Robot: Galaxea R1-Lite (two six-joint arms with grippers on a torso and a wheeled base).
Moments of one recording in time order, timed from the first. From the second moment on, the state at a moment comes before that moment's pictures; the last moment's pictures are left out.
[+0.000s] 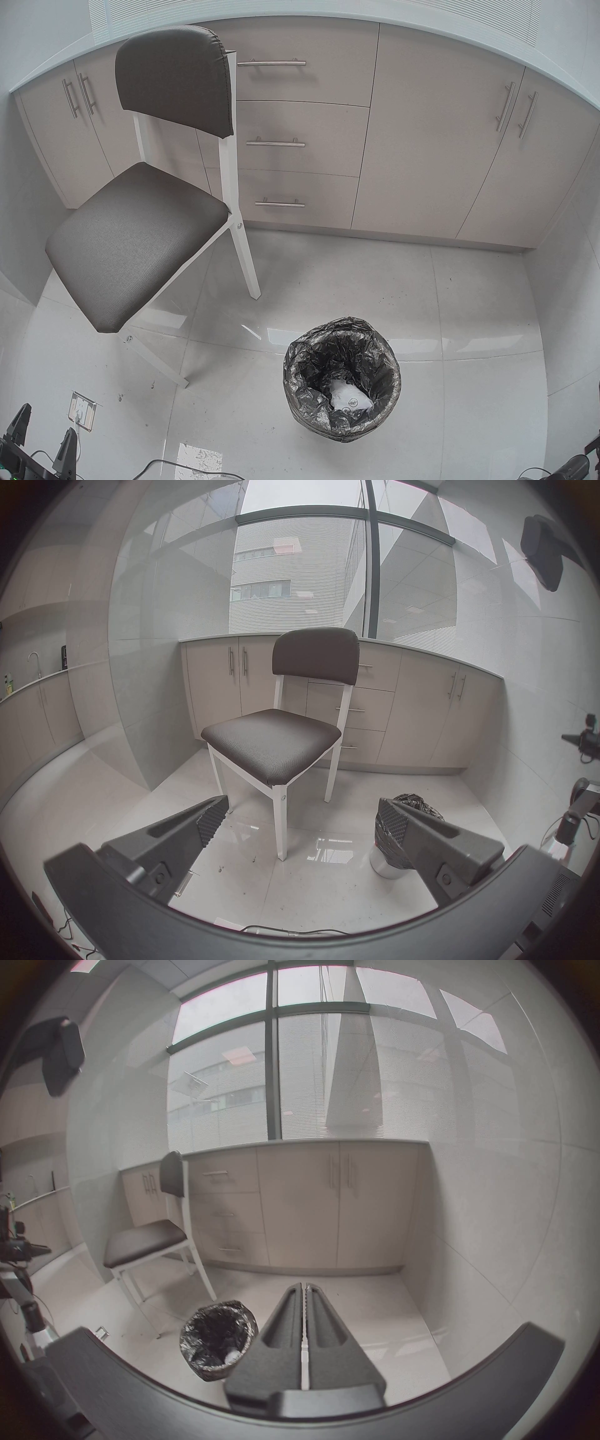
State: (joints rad) left arm 0.00 0.01 -0.06 0.08 -0.03 -0.06; right arm 0.01 0.01 -0.18 0.05 -0.02 0.03
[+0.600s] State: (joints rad) left arm 0.00 0.01 -0.06 0.08 -0.03 -0.06; right arm 0.01 0.01 -0.02 0.00 0.02 -0.01
